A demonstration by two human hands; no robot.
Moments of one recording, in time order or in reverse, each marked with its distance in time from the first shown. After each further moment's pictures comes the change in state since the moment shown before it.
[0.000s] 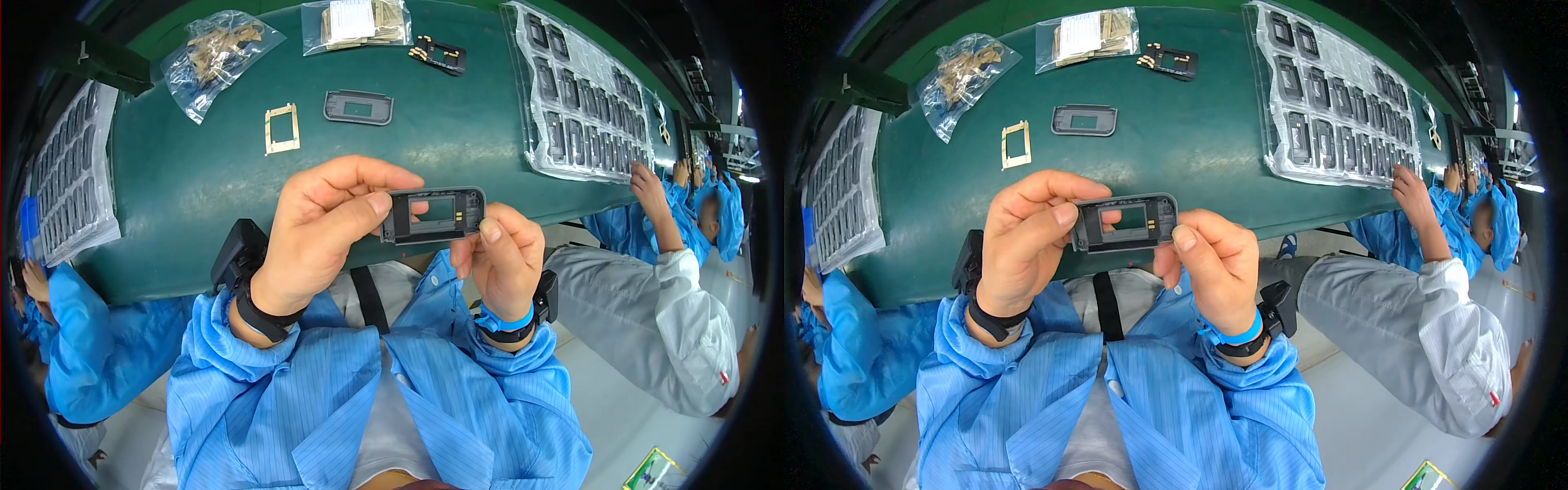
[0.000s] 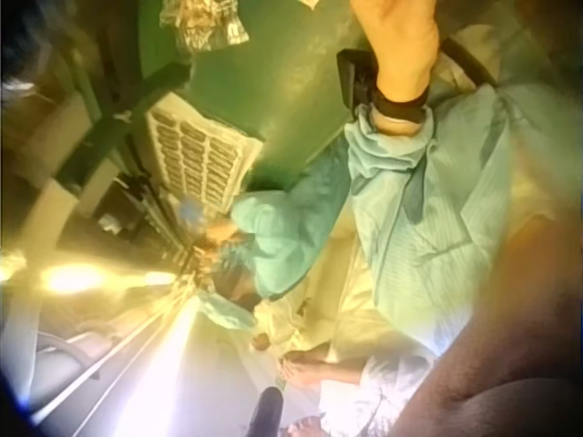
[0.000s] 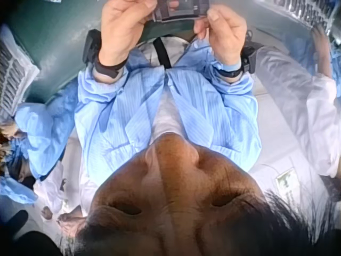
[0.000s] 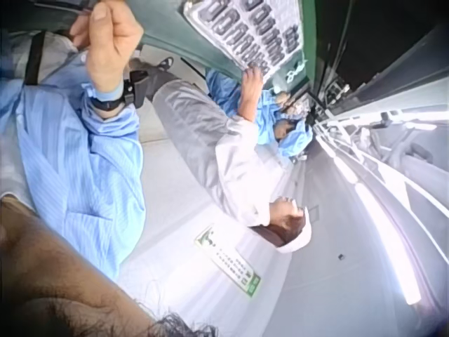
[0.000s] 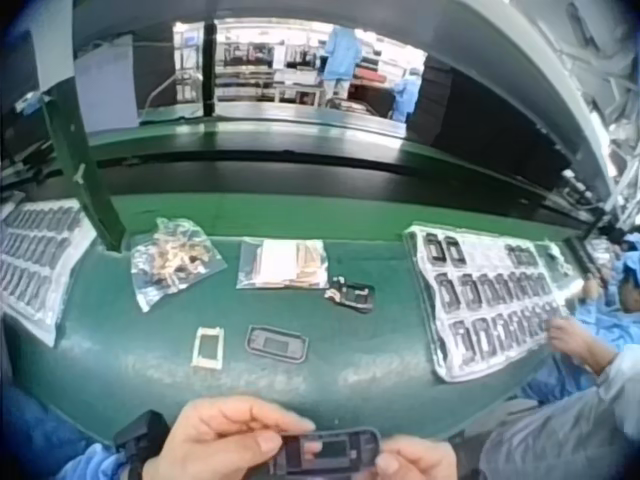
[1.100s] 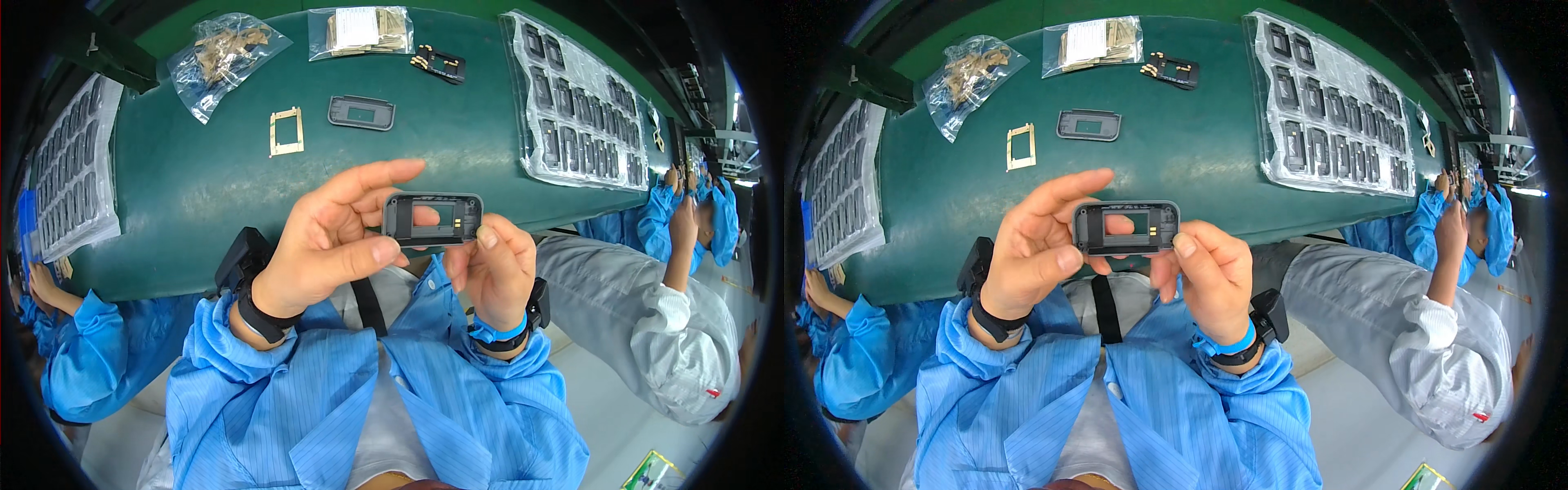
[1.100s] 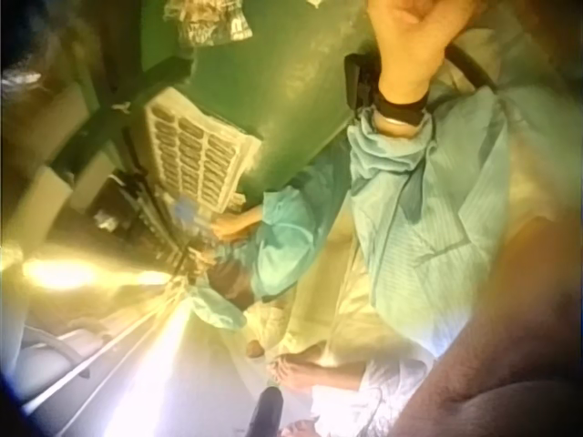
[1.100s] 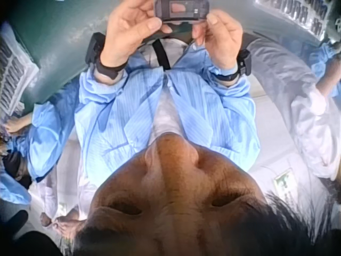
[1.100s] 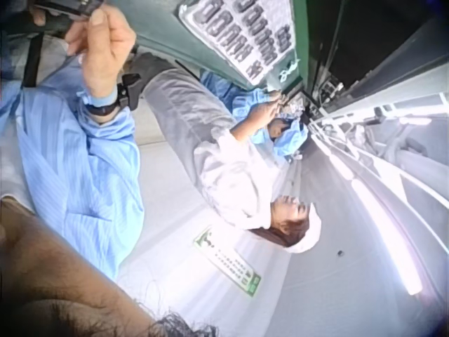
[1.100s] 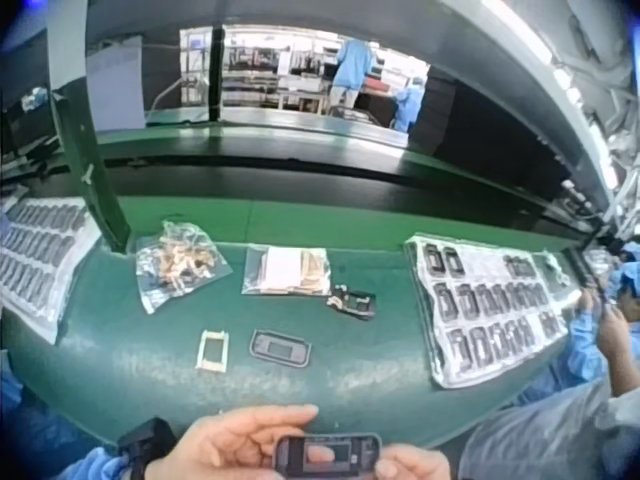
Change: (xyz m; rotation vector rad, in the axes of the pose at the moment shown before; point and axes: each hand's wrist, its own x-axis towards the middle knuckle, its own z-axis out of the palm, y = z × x) left_hand -0.010 -0.006 -0.002 -0.097 -0.189 0.090; right_hand -0.009 -0.002 0.010 0.121 -0.005 0.035
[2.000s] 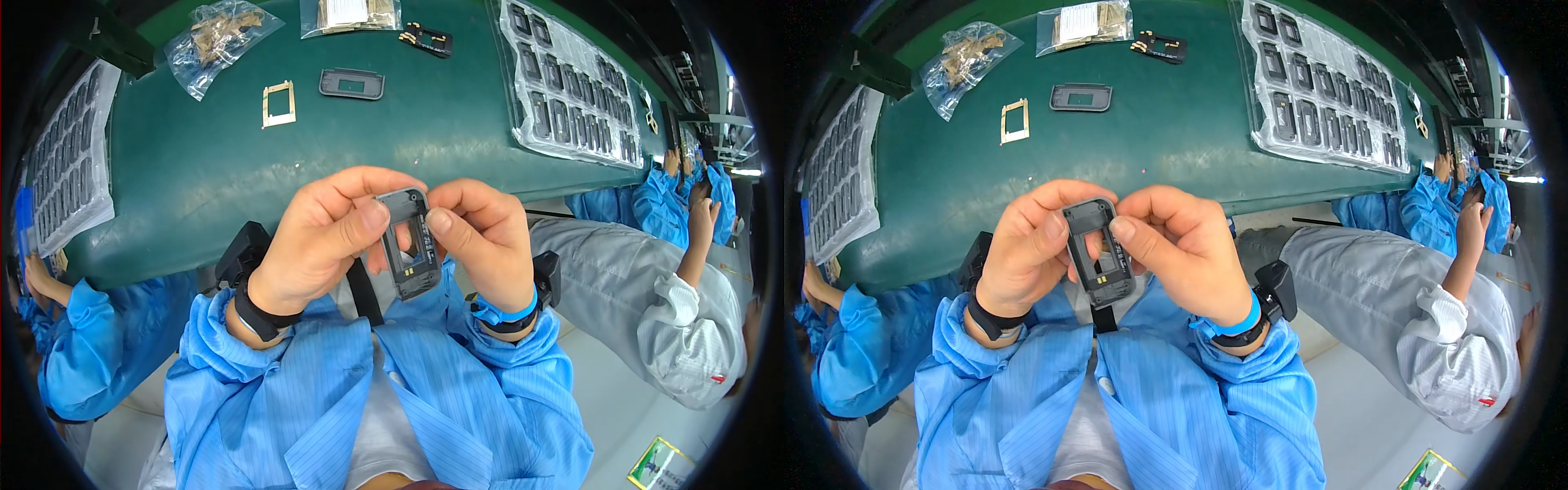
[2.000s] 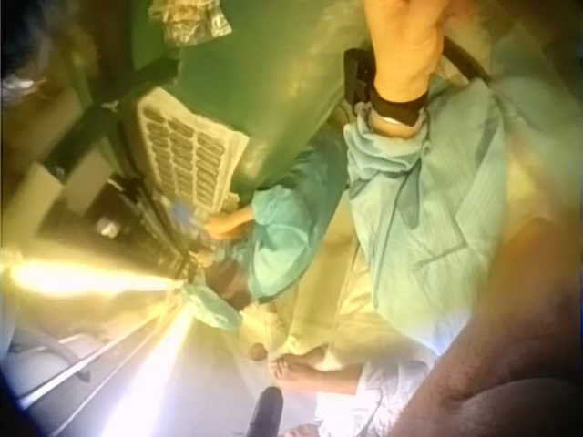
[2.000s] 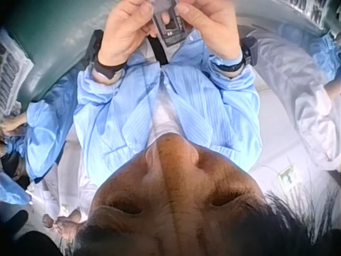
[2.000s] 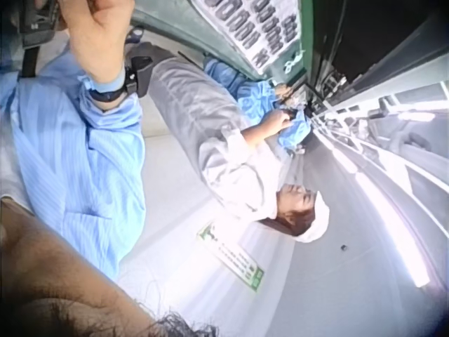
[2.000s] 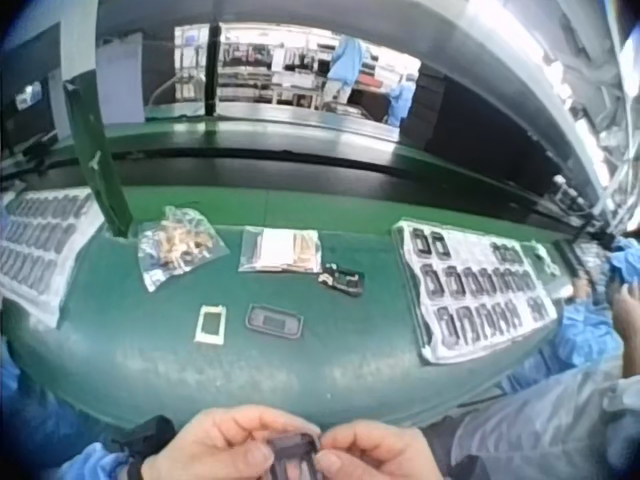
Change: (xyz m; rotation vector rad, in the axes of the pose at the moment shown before) left_hand -0.025 -0.010 0.013 -0.055 0.027 -0.148; right_hand -0.009 -0.021 0.020 -0.188 -0.121 0.133
